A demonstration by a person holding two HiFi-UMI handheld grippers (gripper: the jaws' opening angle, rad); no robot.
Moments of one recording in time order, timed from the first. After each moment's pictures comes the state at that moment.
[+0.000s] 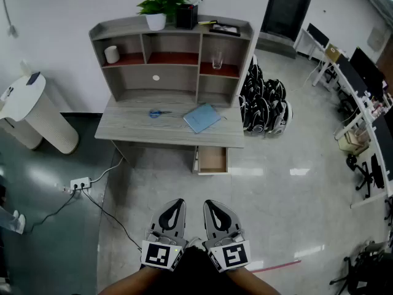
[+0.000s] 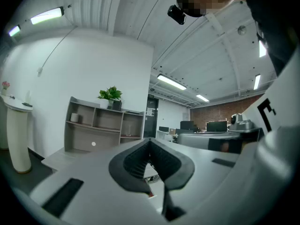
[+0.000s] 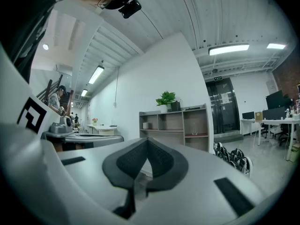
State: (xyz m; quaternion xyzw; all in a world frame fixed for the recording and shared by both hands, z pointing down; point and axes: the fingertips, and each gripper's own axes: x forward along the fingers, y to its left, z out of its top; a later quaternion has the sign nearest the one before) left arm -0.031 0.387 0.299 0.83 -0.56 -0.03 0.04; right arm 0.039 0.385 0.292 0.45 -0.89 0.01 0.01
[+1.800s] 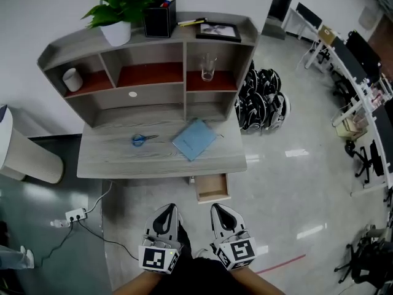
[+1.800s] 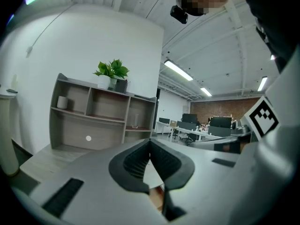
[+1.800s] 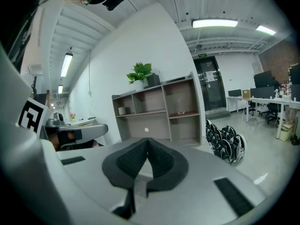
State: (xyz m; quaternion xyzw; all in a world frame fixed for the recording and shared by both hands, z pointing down) left arm -0.072 0.146 0.346 0.84 -0.54 0.01 0.09; right arm 0.048 0.147 0.371 0.51 -0.85 0.14 0.07
